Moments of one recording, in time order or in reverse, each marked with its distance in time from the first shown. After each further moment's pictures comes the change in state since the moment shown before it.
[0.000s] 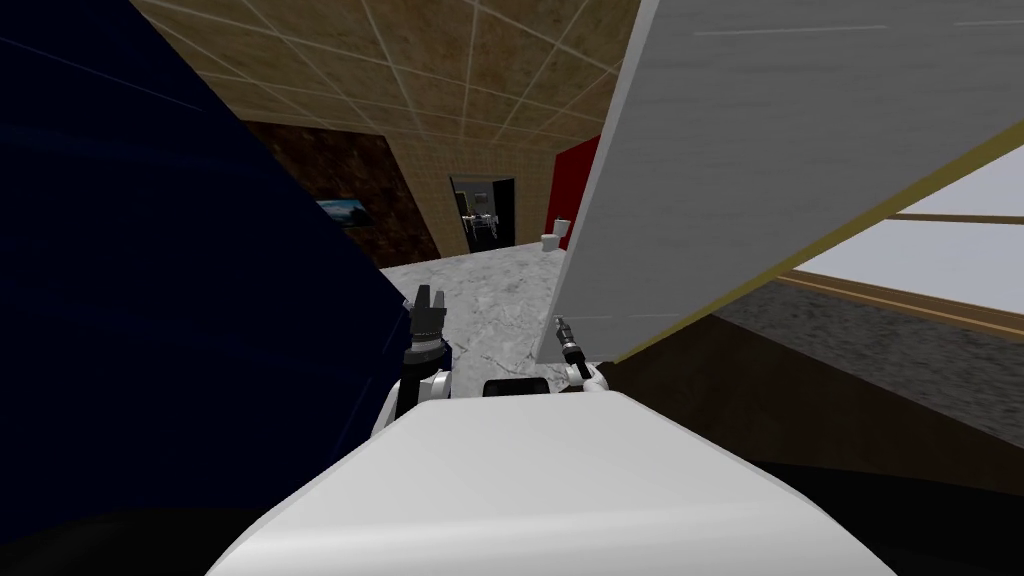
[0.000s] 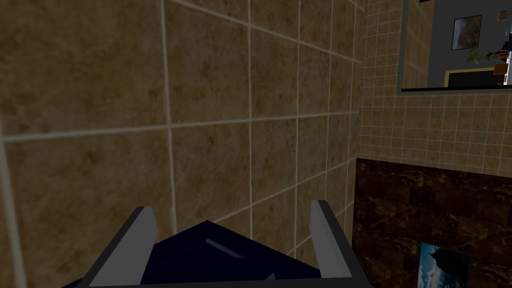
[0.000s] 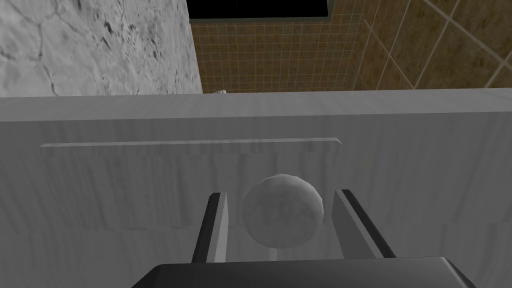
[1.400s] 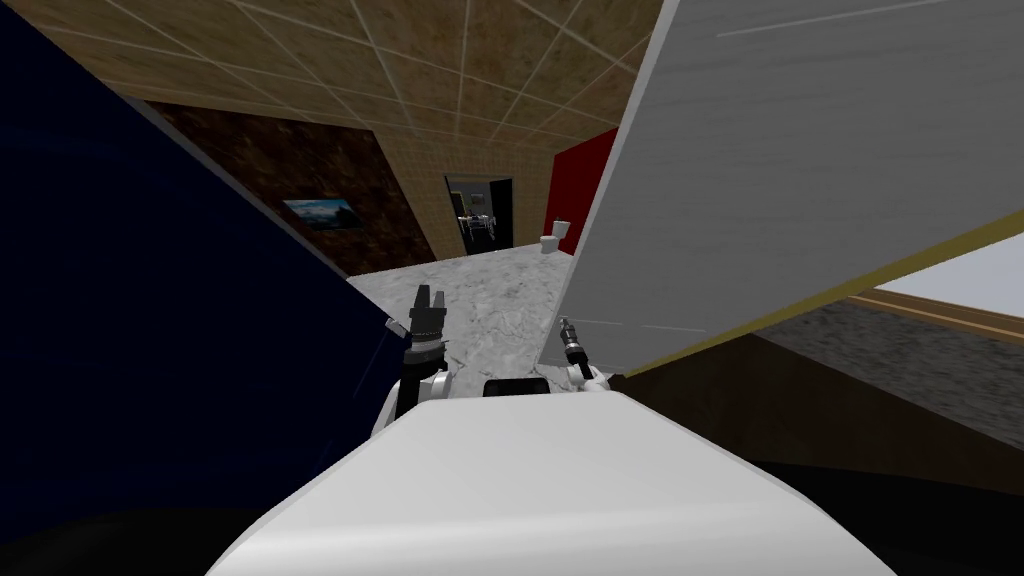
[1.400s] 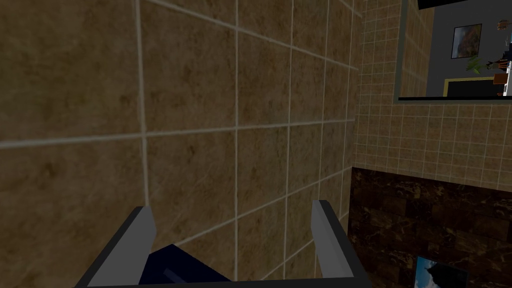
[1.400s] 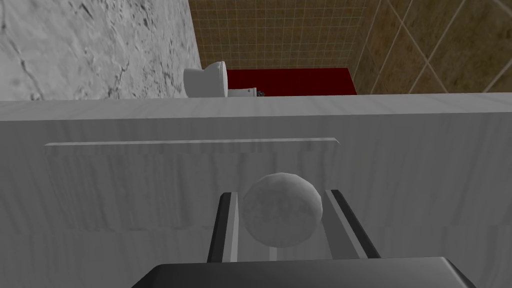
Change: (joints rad) arm -0.005 0.004 -0.057 0.016 -0.041 0.009 0.036
